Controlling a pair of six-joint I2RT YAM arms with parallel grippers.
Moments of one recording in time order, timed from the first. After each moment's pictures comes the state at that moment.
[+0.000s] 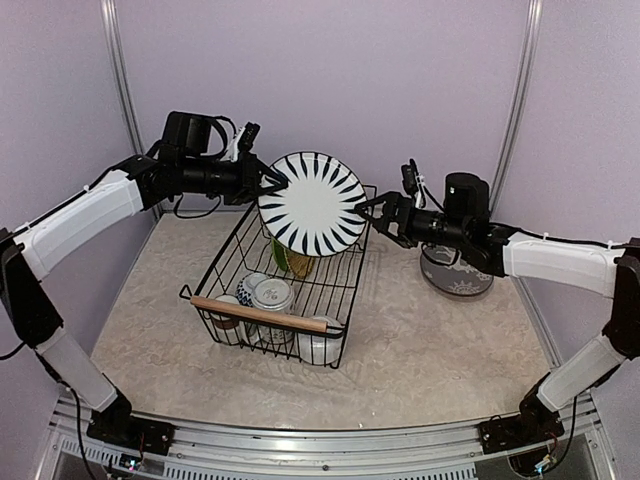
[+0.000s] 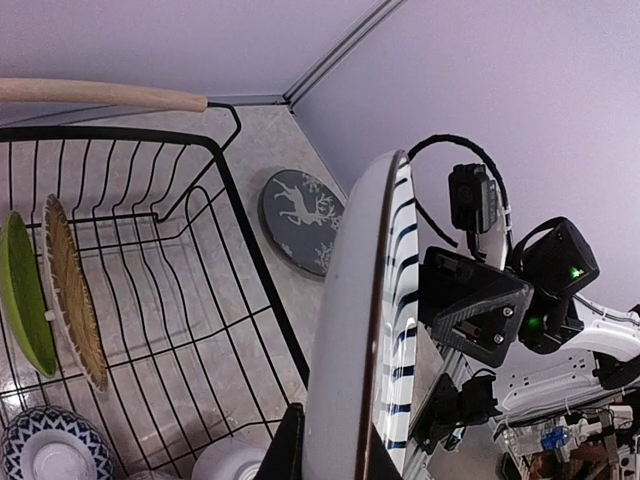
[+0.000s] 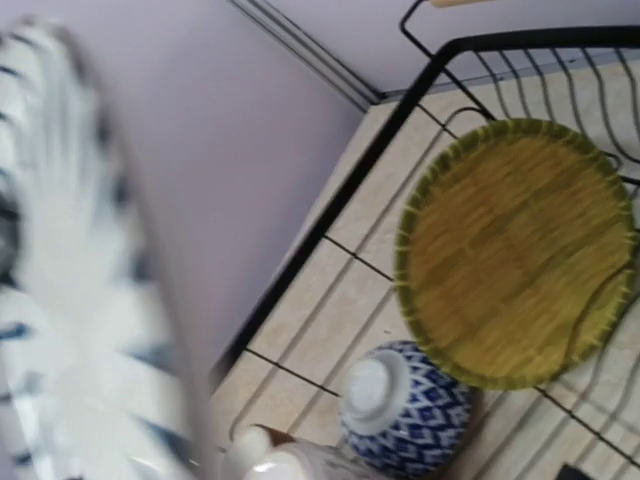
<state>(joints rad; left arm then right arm) -0.55 1.57 1.57 -0.41 0.52 -0.54 0.59 1.47 1.02 0.28 -0.44 0.74</state>
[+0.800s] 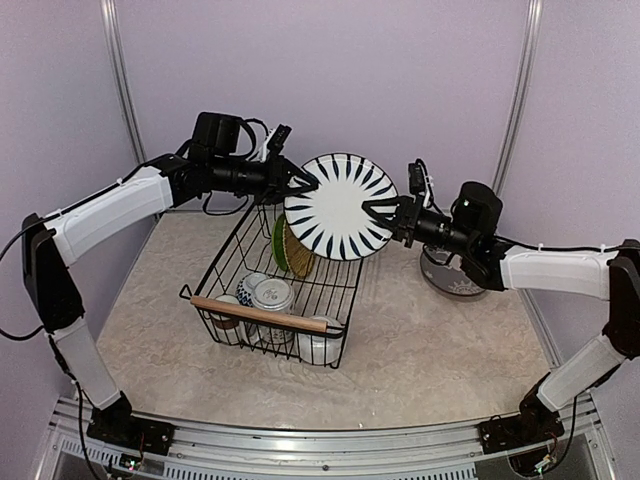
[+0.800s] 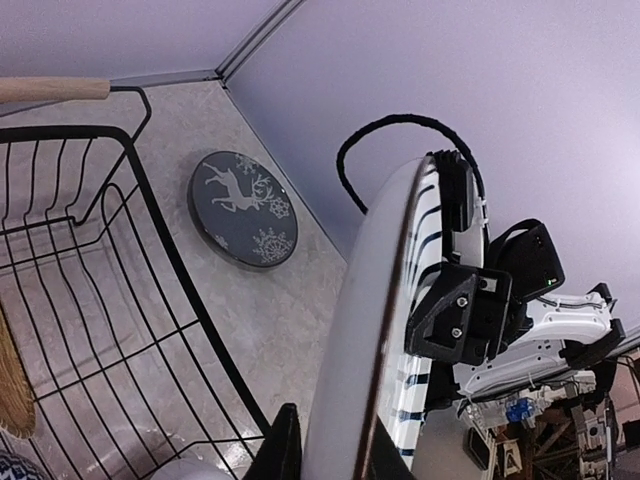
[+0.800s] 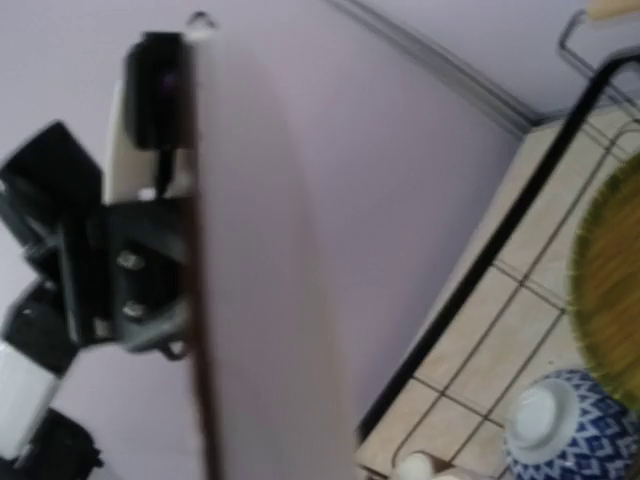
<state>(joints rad) -0.61 1.74 1.68 -0.32 0.65 -0.60 0.59 1.48 0.90 0.67 -0.55 1.03</state>
